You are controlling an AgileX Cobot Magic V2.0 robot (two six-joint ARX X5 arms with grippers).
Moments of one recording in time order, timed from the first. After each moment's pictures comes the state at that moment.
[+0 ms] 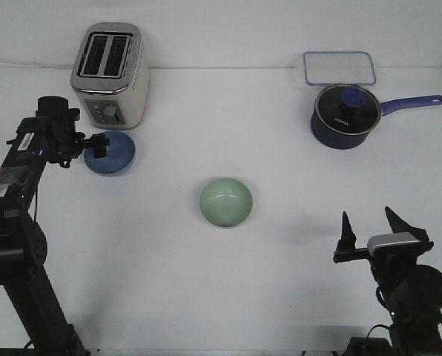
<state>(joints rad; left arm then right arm) 0.13 2.06 1.80 -0.75 0.07 0.01 -0.05 0.39 0.53 -0.29 -0.16 -0.05</state>
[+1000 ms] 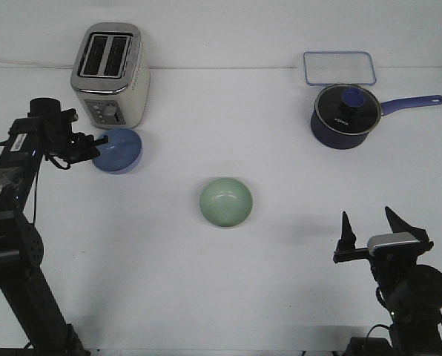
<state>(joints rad) 0.17 2.02 1.80 -0.81 0.33 -0.02 -0.05 0.39 0.53 -0.29 -0.16 -0.05</state>
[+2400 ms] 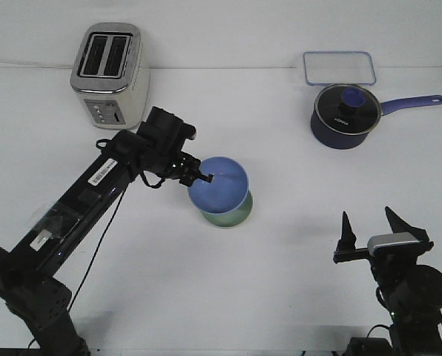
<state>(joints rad) -0.50 1.83 1.80 -0.89 0.26 -0.05 -0.05 0.39 0.53 -0.29 -0.16 -0.05</state>
